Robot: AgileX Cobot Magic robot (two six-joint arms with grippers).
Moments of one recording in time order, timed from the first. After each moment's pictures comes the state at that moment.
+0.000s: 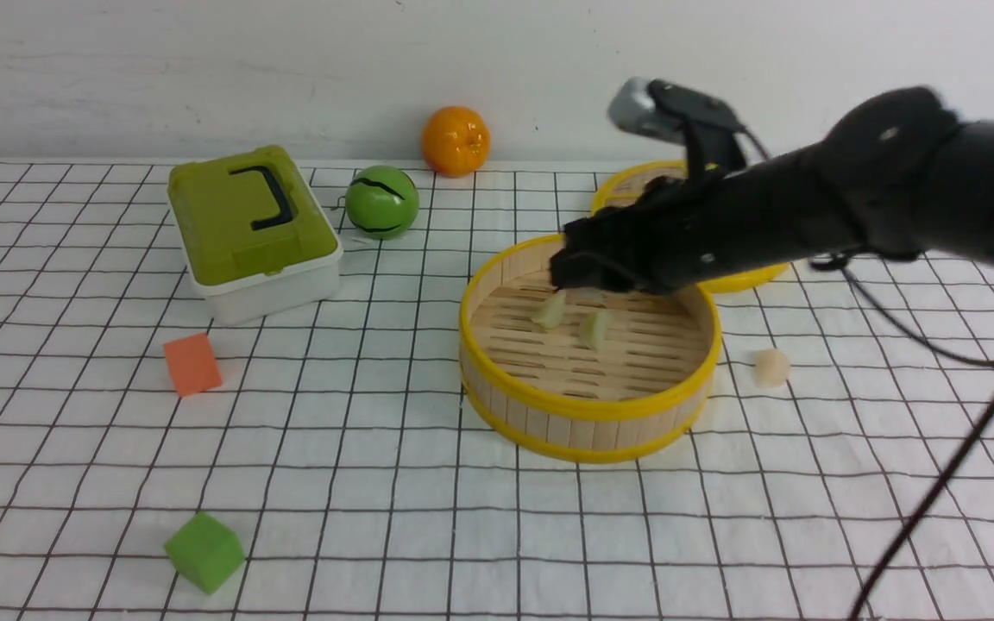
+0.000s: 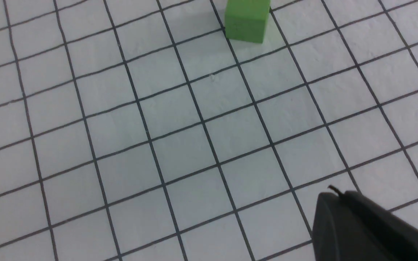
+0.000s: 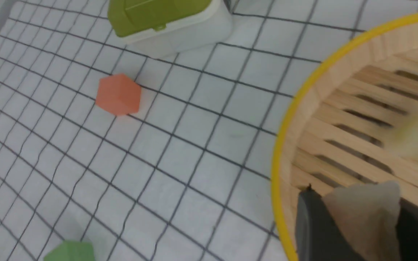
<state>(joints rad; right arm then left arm) 0.39 1.91 -1.41 1.07 0.42 -0.64 -0.59 0.33 -0.46 0.25 1.04 -0.26</state>
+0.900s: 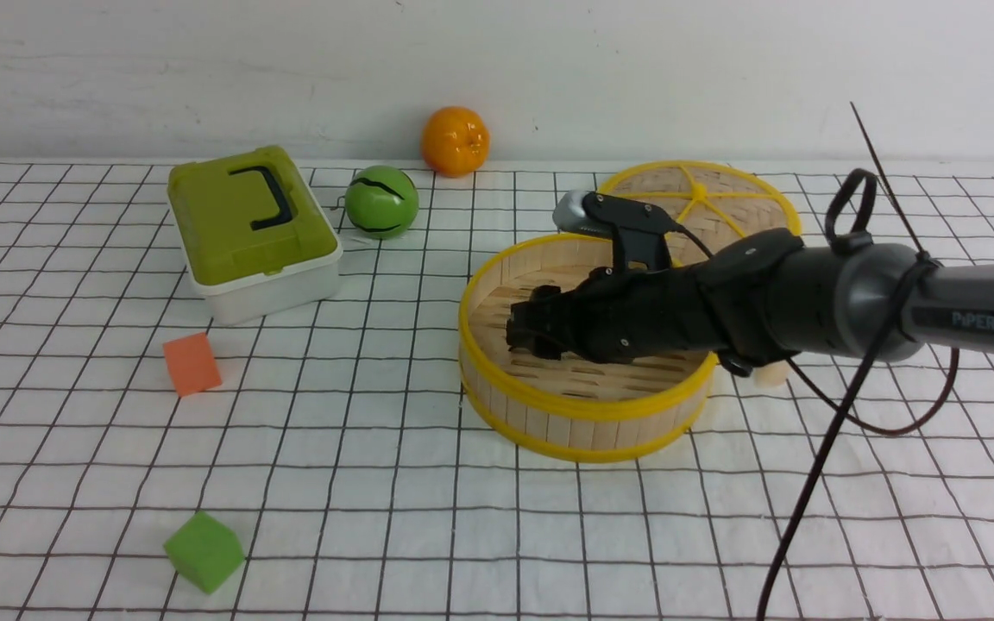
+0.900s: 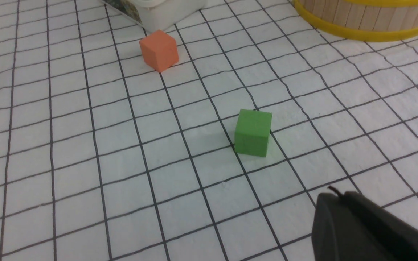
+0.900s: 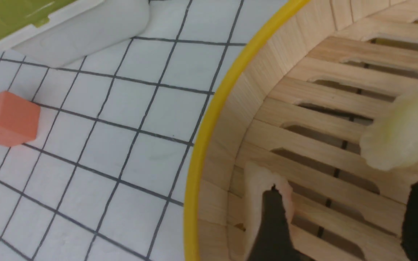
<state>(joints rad) 0.41 2.09 -1.41 1.30 0.25 -0.84 -0.59 -0.01 -0.36 0.32 0.87 -0.26</state>
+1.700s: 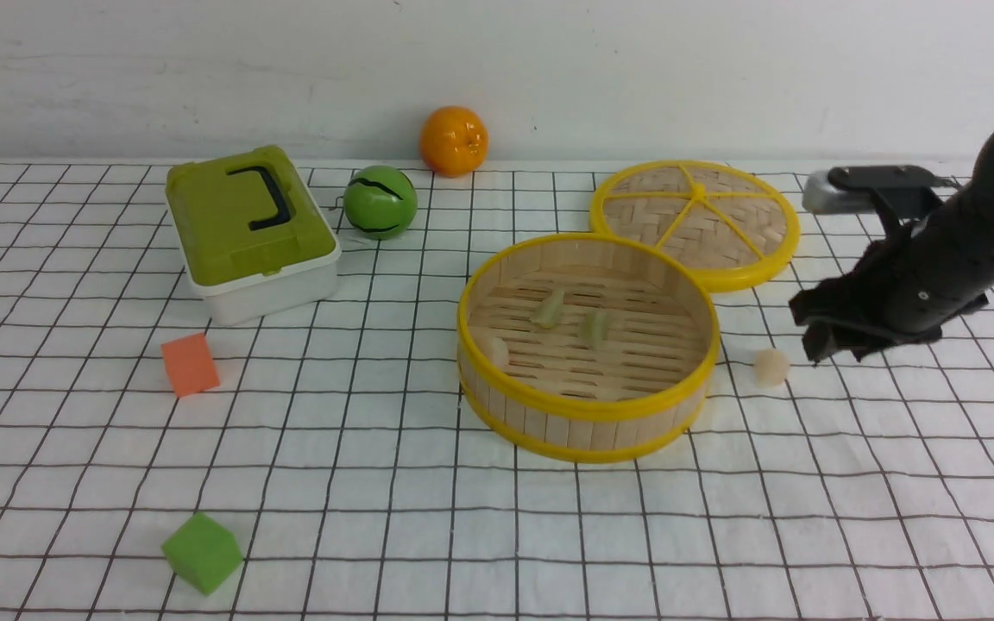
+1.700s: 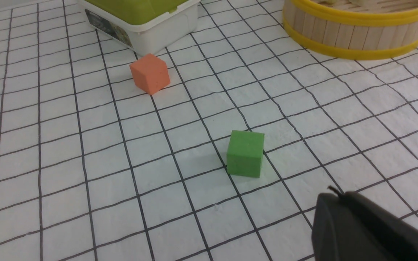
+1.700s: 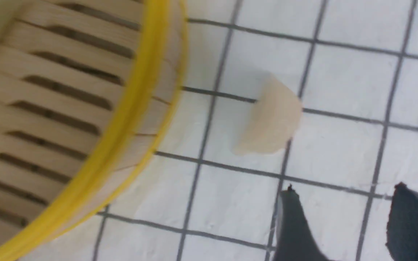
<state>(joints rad) 0.04 1.92 -1.41 0.23 0.69 -0.13 -0.59 -0.01 -0.31 0.33 0.80 -0.26</state>
